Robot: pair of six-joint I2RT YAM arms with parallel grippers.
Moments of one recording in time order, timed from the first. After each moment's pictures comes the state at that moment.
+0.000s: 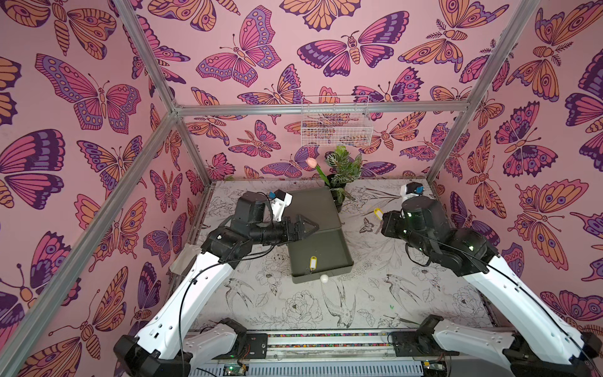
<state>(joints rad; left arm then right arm) -0.48 1.12 1.22 -0.68 0.64 -0.69 0.72 1.06 1.35 -0.94 0.32 0.66</state>
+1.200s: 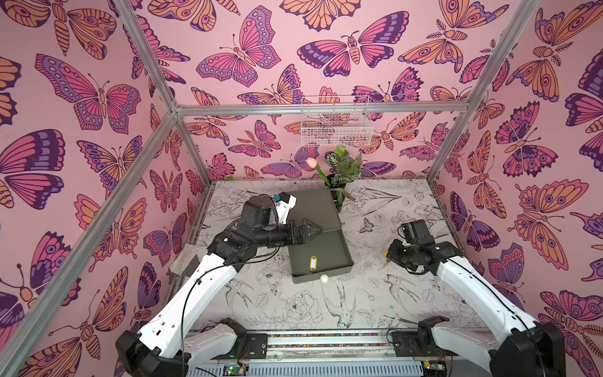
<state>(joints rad) -0.52 1.10 1.17 -0.61 0.55 -0.66 0.33 1.13 0.78 -0.74 -0.05 0.76</state>
